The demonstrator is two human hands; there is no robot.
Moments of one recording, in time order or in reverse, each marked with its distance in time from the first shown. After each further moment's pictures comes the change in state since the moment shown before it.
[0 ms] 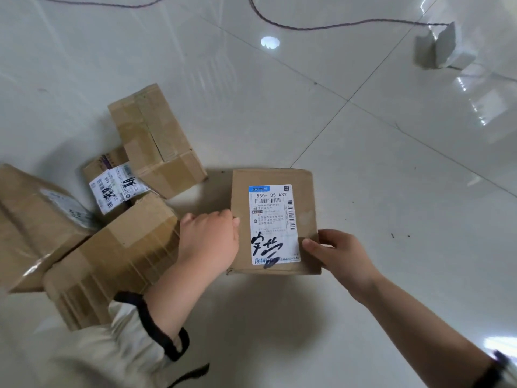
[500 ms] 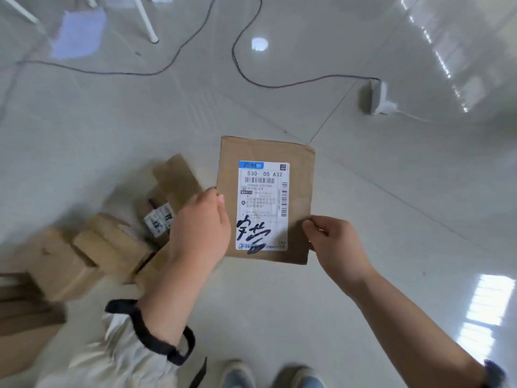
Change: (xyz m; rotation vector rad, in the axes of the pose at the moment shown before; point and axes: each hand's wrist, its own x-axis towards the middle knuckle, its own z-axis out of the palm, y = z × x) left_hand -0.070 0.019 -0.267 -0.465 0.252 -0.096; right_hand -0.154 -0.209 -0.076 -0.103 0.133 -0.108
